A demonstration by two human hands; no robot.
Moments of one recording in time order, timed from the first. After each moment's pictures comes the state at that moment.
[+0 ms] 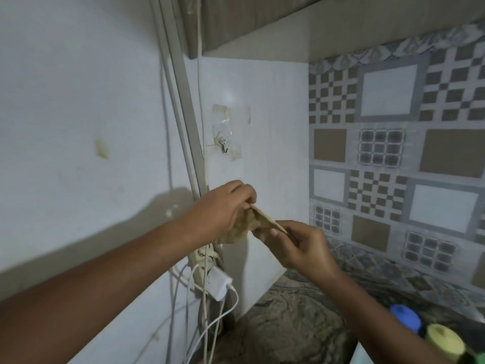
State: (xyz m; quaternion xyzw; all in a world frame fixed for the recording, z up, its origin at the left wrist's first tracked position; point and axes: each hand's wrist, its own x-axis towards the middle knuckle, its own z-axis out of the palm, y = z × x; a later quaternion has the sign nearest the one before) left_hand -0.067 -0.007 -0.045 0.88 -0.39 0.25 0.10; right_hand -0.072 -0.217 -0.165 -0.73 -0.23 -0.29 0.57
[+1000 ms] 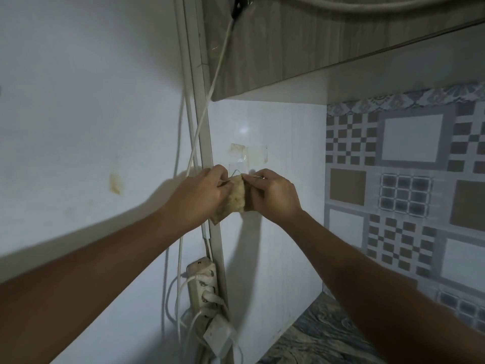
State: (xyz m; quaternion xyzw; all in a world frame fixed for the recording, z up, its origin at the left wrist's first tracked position) left_hand -0.002 0.029 0.030 0.90 -0.19 0.38 -0.03; right_hand 0.083 -0.160 -0.019 -0.77 -0.27 -0.52 0.24
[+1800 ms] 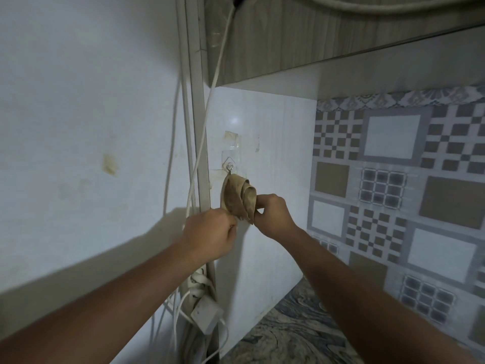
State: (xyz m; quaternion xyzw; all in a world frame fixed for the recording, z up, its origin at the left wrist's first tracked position) left_hand -0.024 0.003 -0.058 0.93 -0.19 0.30 0.03; right_hand 0.044 -0.176 -0.067 -0.86 -0.22 -0.26 0.39
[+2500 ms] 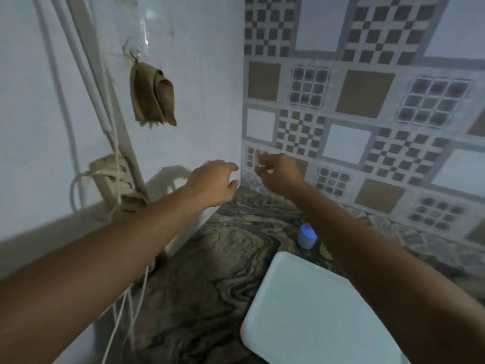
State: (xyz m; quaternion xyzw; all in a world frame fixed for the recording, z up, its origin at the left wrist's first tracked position) left_hand -0.033 -0.120 -0.154 0.94 -0.30 0.11 0.12; right_hand -0.050 -0.314 -0.166 -0.93 0.03 -0.18 0.33
